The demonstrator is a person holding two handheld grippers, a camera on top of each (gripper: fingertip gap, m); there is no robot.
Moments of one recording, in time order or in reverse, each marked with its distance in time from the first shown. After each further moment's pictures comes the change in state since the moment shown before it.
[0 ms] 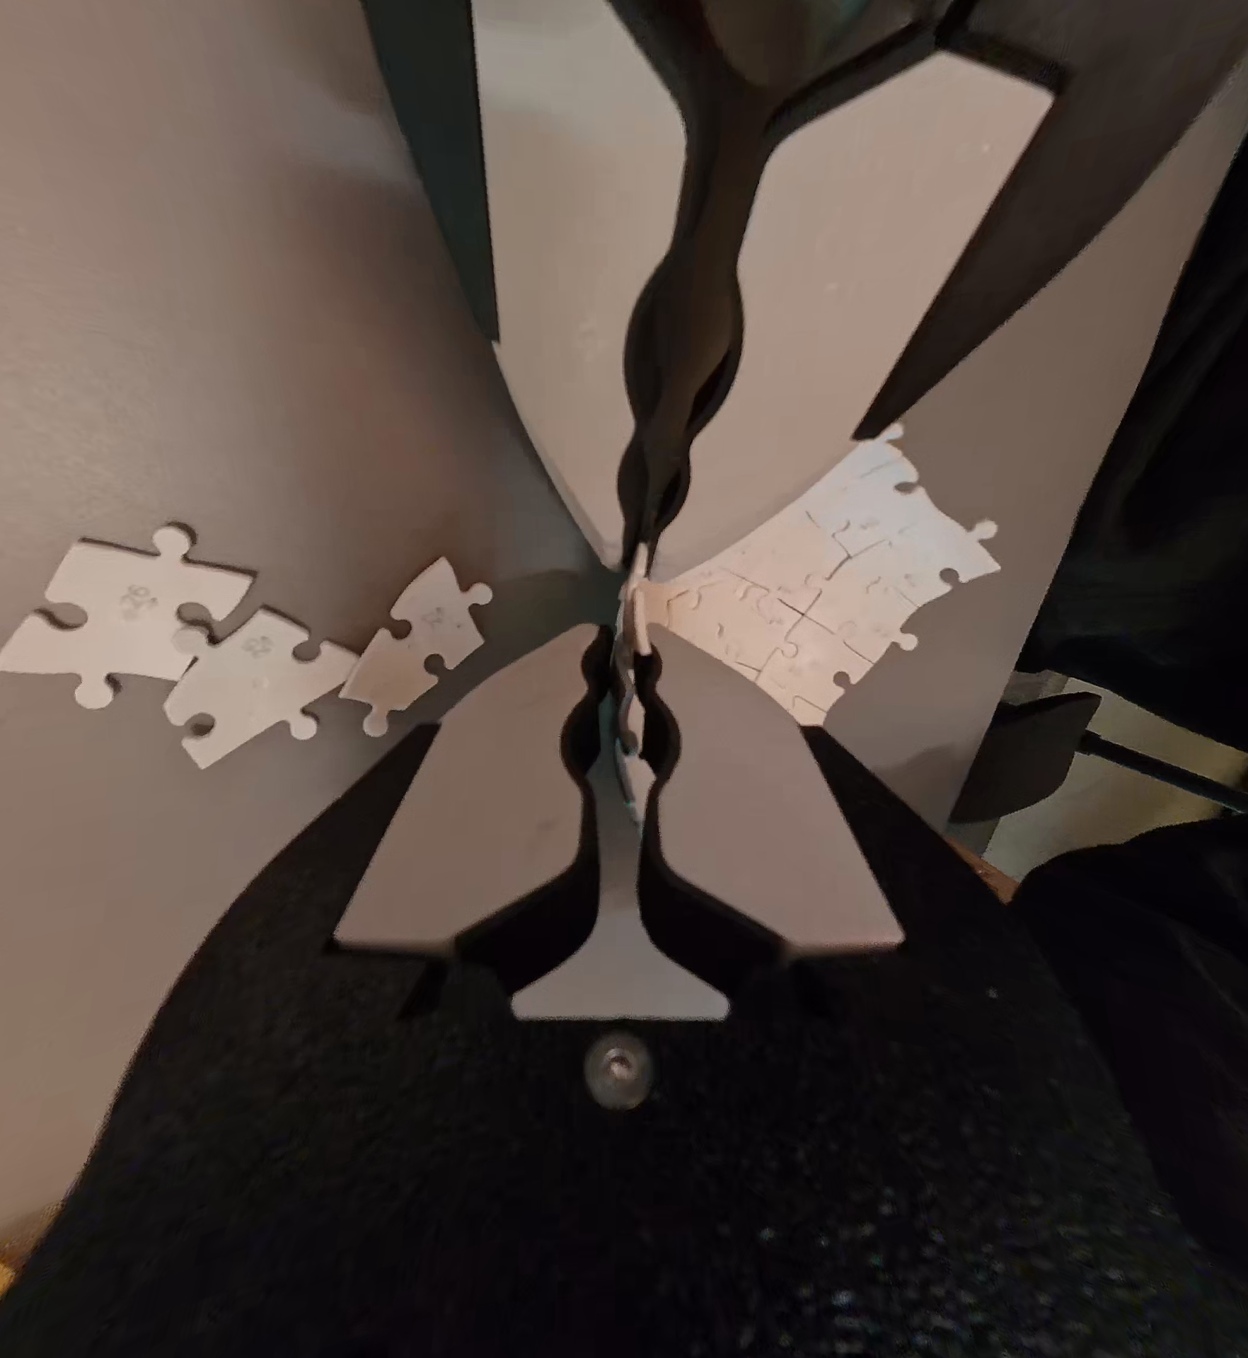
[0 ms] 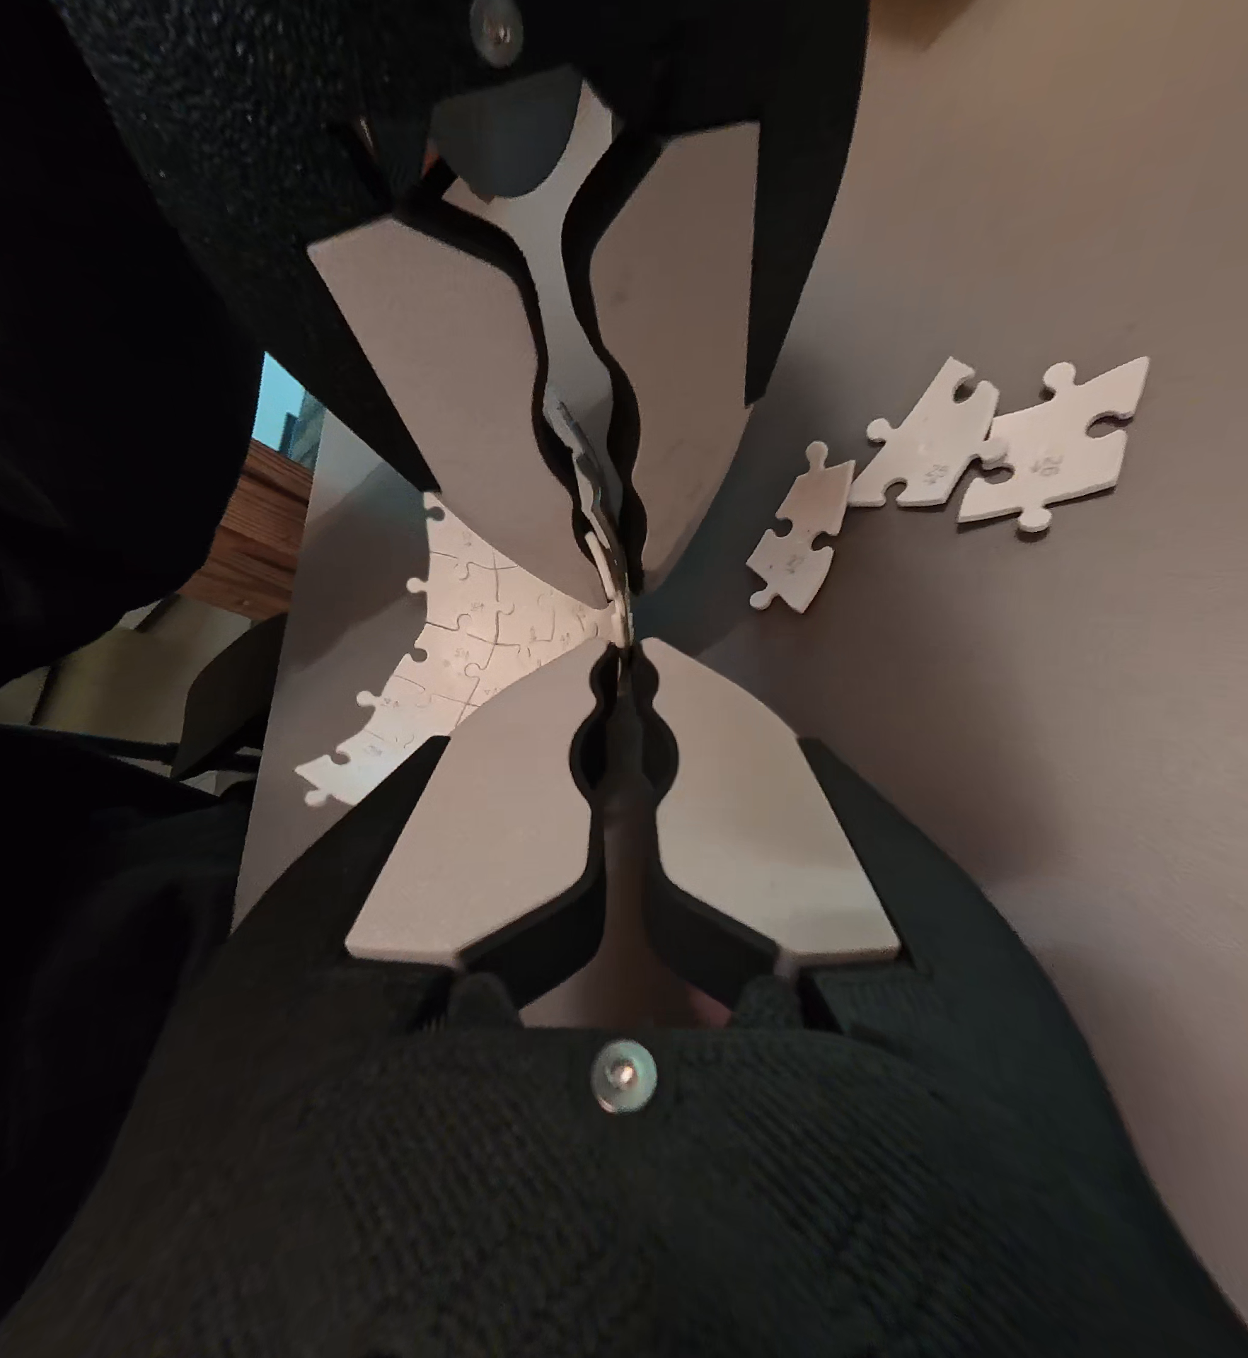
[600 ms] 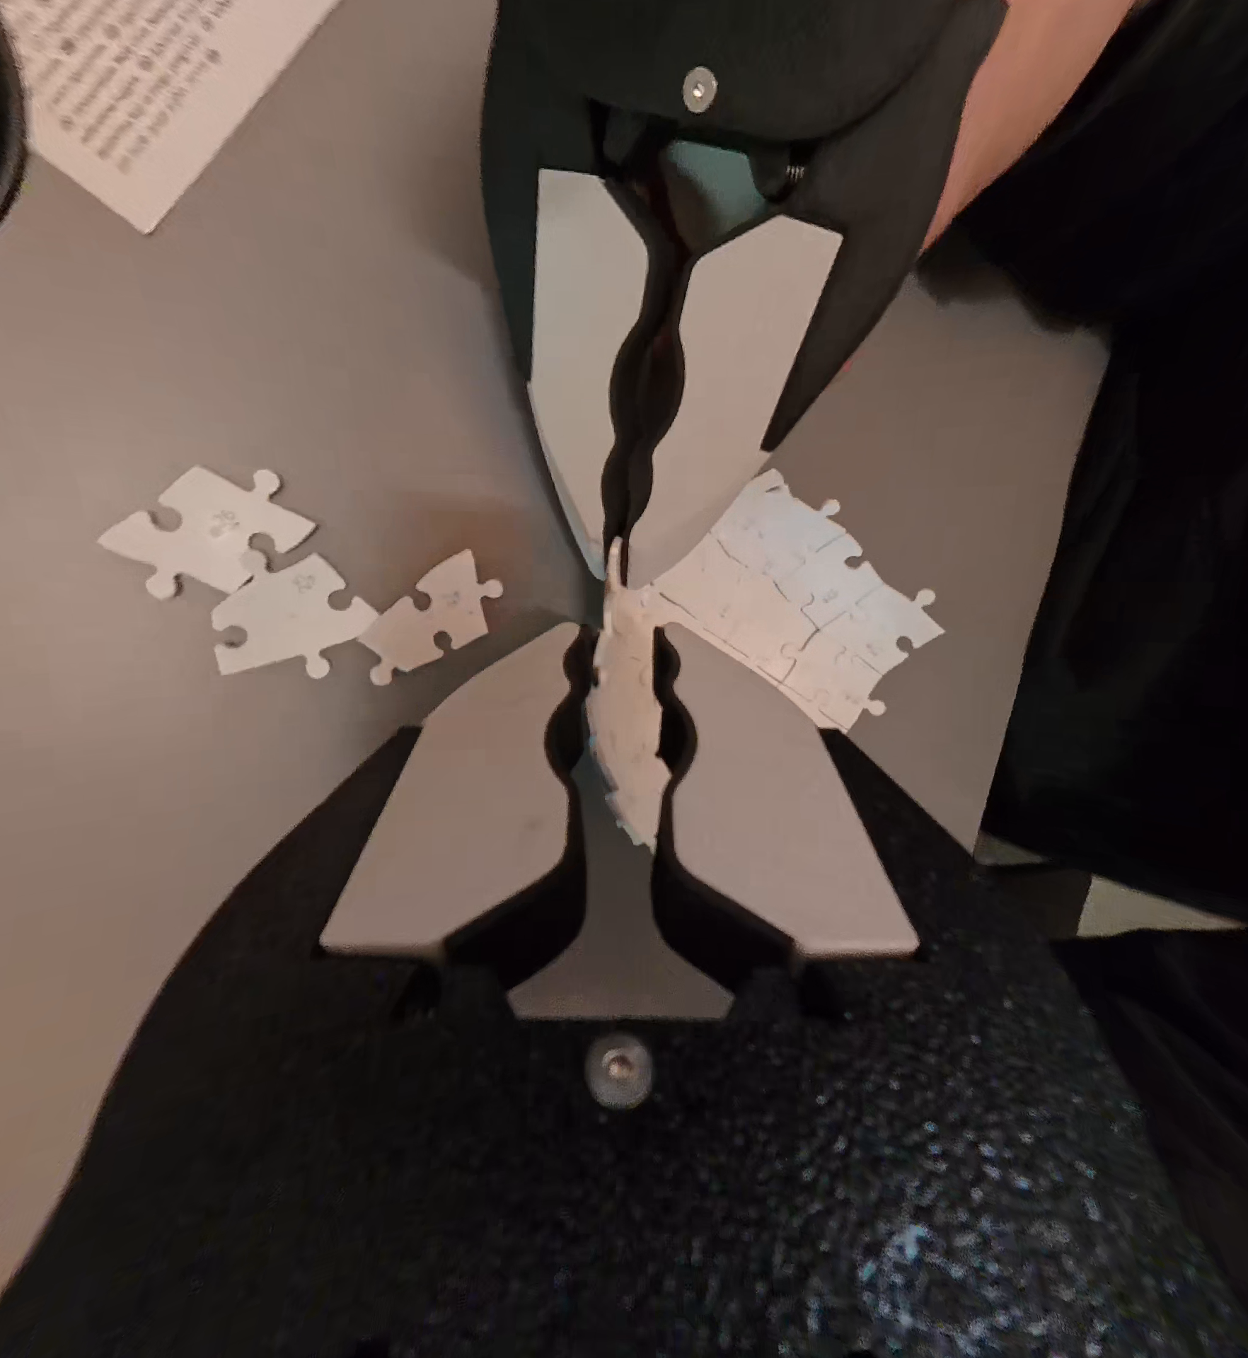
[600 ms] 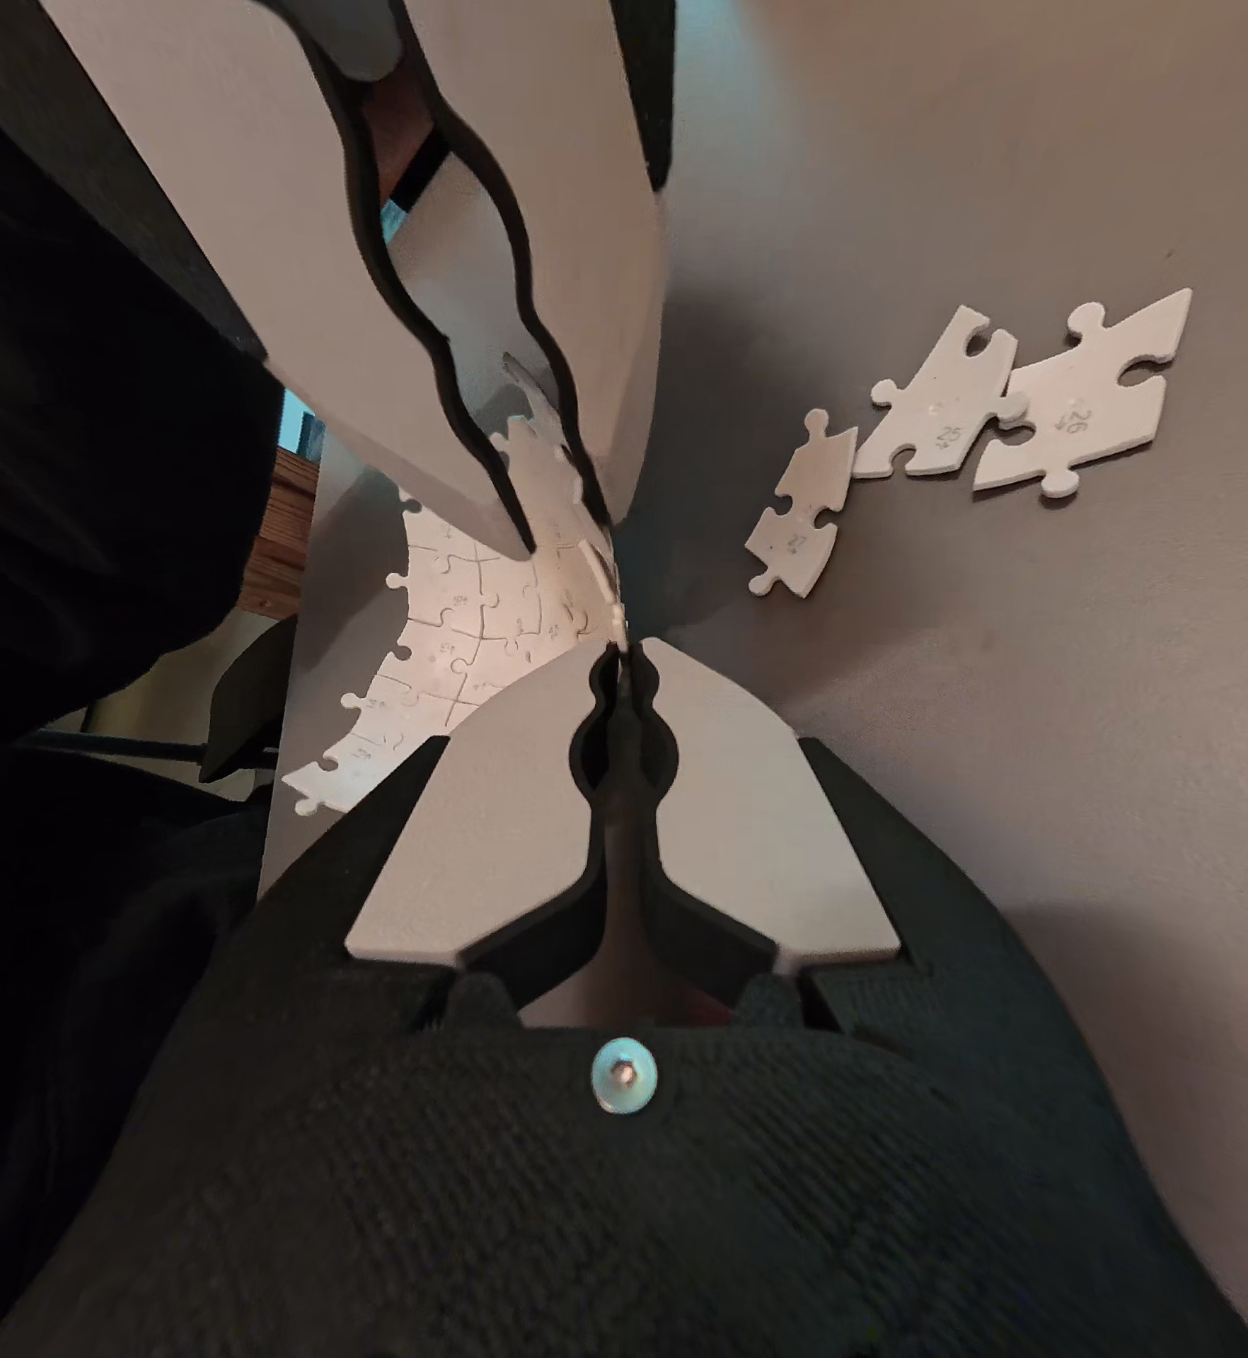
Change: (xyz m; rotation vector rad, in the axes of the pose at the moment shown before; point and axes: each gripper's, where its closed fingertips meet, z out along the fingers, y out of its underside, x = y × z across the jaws) left arm 0.004 -0.004 -0.023 0.339 -0.044 -0.077; right arm 0.002 0.005 0.006 -0.027 -0.016 0.055
